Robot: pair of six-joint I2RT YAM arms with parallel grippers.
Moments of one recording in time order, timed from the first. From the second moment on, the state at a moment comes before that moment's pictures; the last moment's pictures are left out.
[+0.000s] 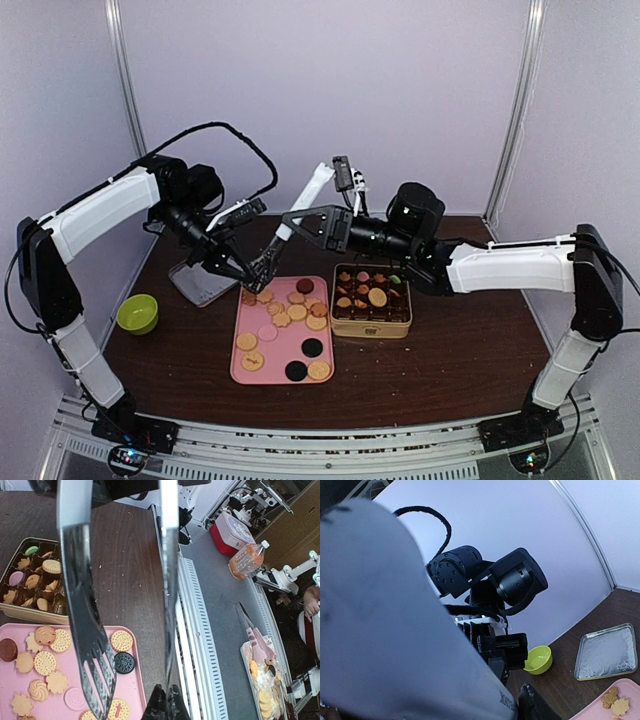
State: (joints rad) left arm -0.49 1.71 1.66 -1.47 1.04 0.98; right arm 0.89 1.71 1.18 0.77 -0.53 0.74
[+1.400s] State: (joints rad) left arm -0.50 1.68 1.59 -1.35 0.87 0.93; right arm 0.84 1.58 1.17 0.52 -0.58 0.56
